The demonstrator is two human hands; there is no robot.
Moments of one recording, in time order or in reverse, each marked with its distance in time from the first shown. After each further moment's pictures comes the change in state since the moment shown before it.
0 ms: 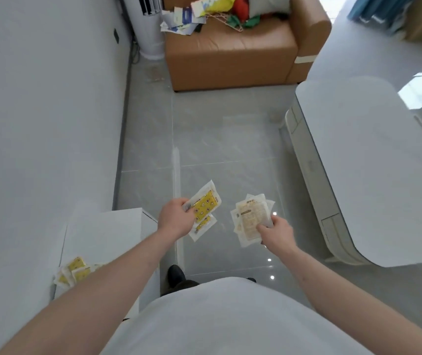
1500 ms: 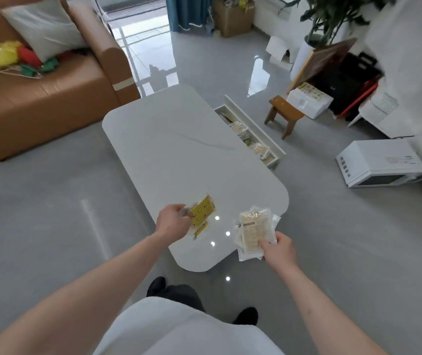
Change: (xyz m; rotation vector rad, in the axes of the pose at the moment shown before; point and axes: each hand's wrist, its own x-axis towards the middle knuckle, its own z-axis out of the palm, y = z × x) left_hand -0.111 0.590 0.563 0.109 -0.347 0.262; right_hand 0.106 0.405 -0.656 0.381 0.394 0.291
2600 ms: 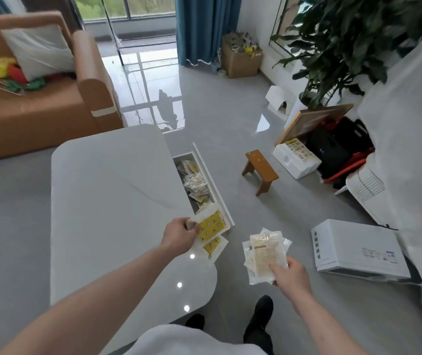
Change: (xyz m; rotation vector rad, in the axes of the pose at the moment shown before) left_hand 0.193 0.398 0.240 -0.201 0.090 -0.044; right_hand 0.405 -0.101 -0.350 -0.128 -0.066 -0.095
